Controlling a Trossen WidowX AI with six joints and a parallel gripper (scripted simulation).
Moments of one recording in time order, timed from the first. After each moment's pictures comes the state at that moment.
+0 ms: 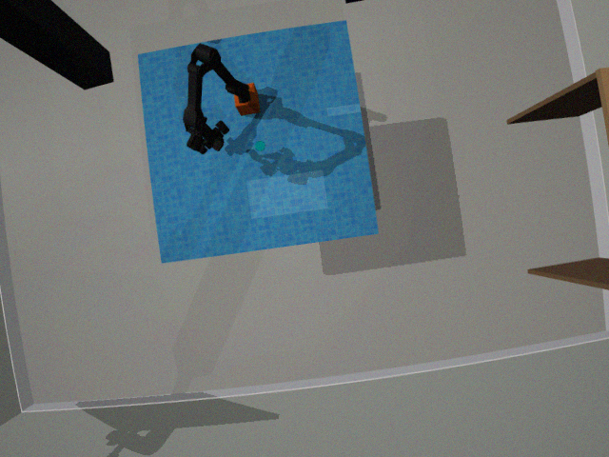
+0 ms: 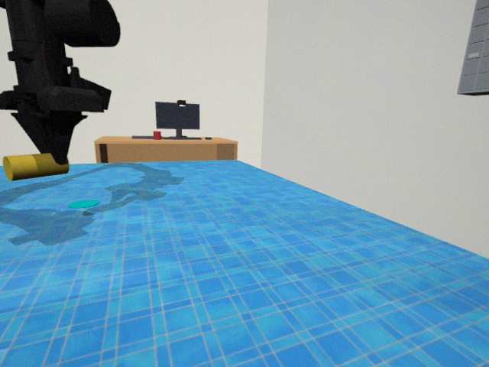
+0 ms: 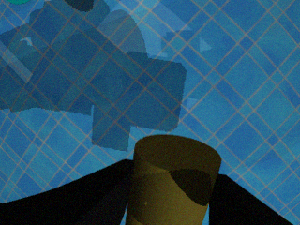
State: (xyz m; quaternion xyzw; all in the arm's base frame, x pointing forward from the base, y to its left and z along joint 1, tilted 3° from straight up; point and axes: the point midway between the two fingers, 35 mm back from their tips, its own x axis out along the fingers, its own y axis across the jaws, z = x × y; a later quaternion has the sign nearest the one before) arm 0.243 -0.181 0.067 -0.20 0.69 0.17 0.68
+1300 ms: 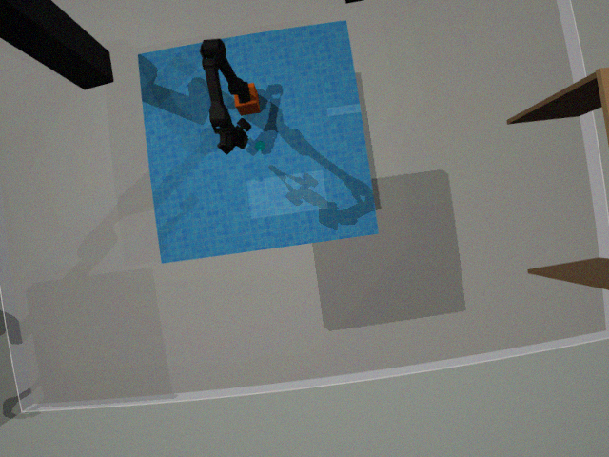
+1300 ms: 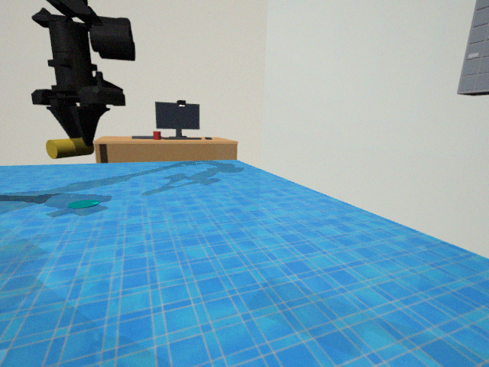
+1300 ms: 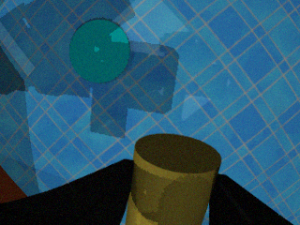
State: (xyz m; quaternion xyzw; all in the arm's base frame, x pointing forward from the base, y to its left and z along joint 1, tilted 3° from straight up) arm 0.270 -0.063 0.076 -0.24 0.67 0.21 0.67
